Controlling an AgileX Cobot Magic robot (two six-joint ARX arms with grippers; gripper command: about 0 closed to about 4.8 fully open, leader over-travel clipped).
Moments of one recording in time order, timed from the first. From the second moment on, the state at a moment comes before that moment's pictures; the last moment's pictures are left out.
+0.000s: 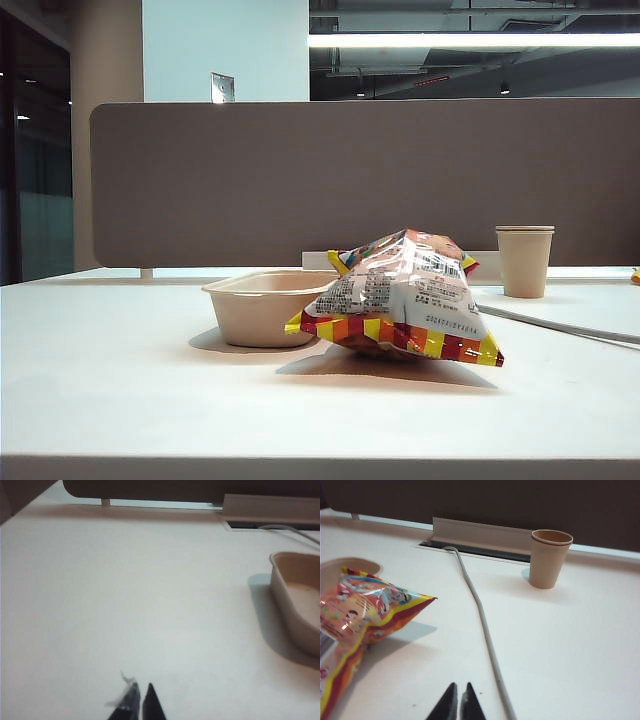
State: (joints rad) left arm -0.21 0.01 0.01 -0.17 -0.10 -0.07; right arm 0.15 0.00 0.00 -0.06 -0.11 -0.05
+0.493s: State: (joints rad) left arm -0.21 0.01 0.04 -0.07 0.23 -0.44; right arm 0.16 0.00 0.00 -0.06 -0.20 0.41
